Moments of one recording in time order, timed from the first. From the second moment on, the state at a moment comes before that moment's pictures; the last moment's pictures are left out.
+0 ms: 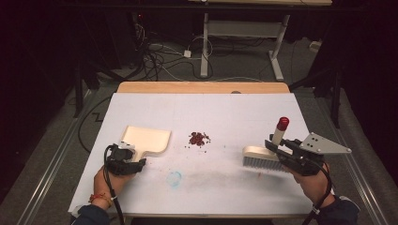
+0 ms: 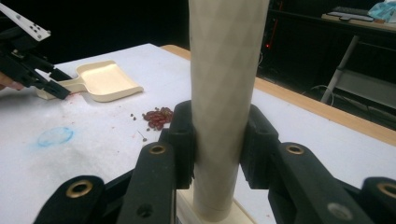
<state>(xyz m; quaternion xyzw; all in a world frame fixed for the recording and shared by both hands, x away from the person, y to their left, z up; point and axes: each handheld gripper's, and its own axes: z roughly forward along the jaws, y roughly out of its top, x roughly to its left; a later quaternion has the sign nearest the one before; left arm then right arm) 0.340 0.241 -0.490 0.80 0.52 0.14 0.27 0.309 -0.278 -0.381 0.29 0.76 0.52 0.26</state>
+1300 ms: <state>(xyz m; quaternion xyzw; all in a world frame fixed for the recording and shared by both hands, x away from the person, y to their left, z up) 0.334 0.248 -0.457 0.80 0.46 0.16 0.35 0.313 -0.283 -0.383 0.29 0.76 0.52 0.25</state>
